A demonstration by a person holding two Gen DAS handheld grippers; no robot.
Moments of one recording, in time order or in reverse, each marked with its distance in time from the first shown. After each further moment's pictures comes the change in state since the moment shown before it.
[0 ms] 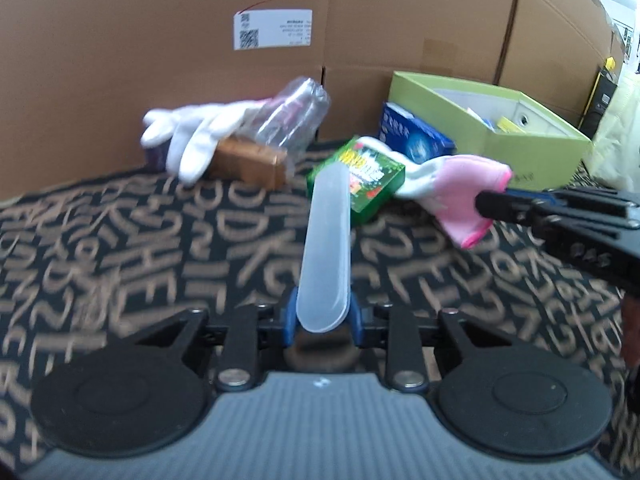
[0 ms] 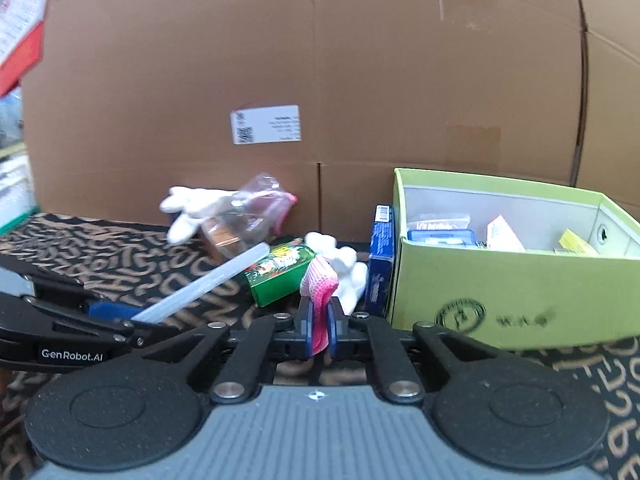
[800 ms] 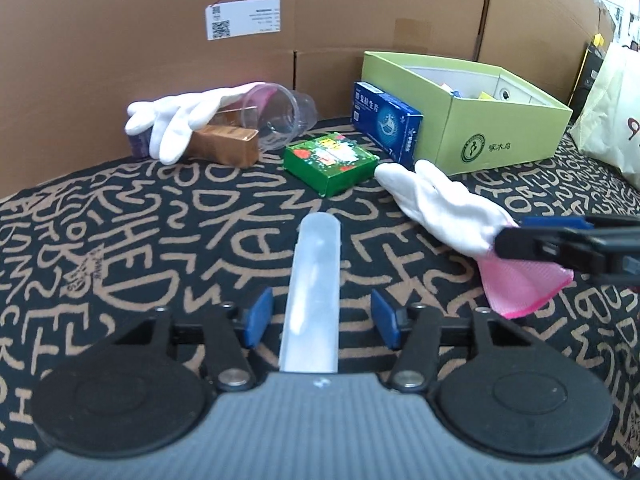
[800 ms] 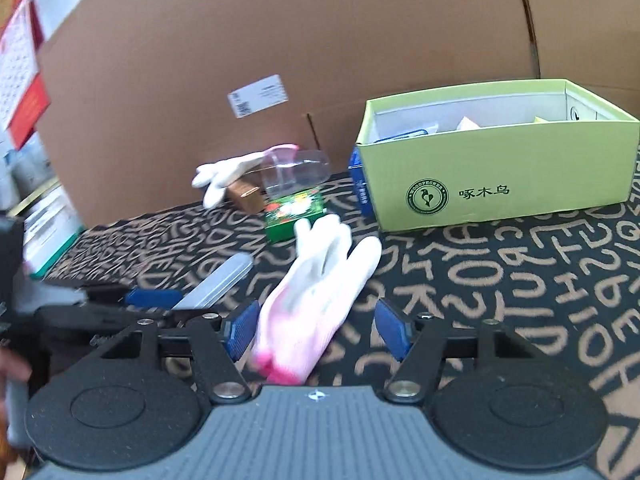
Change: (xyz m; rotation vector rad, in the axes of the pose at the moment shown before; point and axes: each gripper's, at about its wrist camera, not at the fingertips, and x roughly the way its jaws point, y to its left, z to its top) left arm -0.006 -0.028 -0.007 0.049 0.028 0.003; right arm -0.035 -0.032 -0.026 0.242 0.132 0.081
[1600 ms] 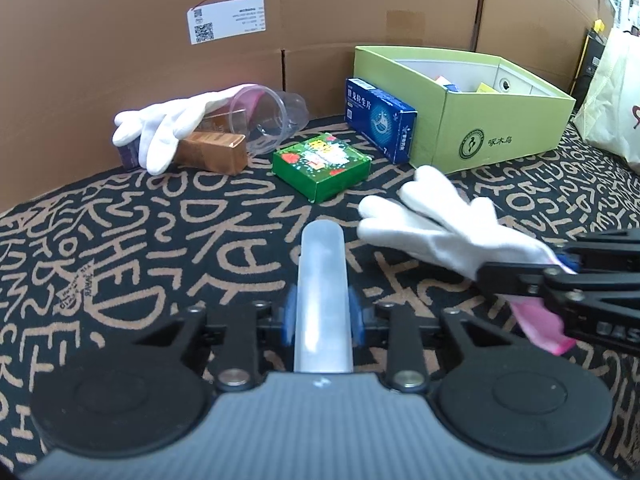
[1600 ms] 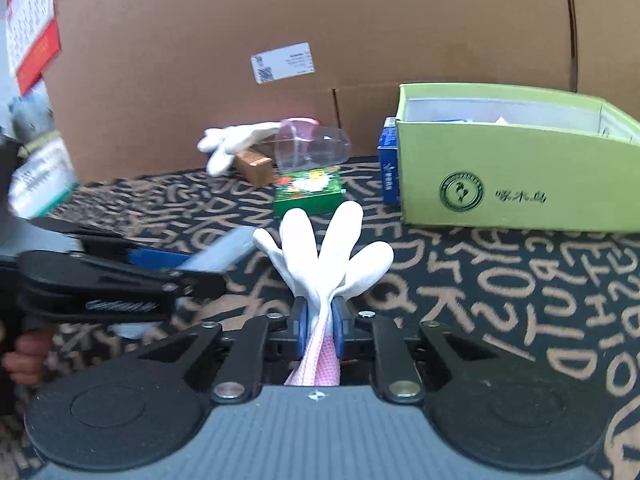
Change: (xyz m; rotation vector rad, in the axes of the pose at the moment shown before) left arm 0.009 -0.009 0.008 0.034 0.018 0.023; right arm 0.007 0.011 -0.010 -0.123 0.033 0.037
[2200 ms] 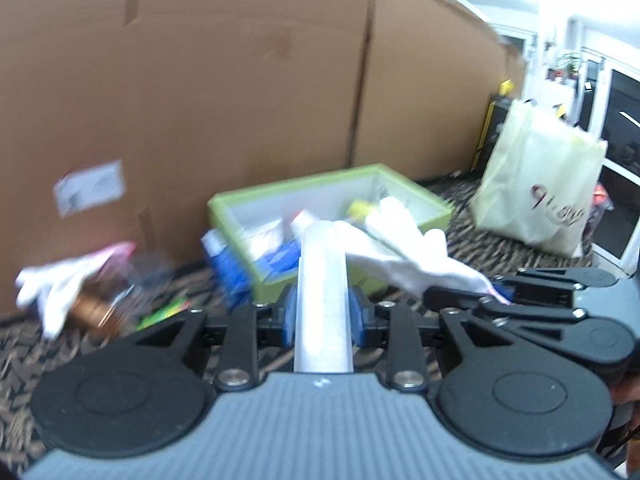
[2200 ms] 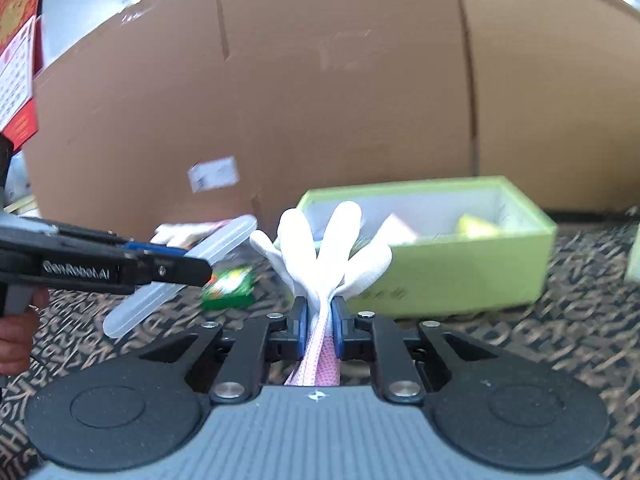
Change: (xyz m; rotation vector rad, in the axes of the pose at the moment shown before) left arm -0.046 -0.095 0.103 0.099 -0.231 -0.243; right arm -0.083 -0.061 0.046 -0.013 -0.227 -0.188
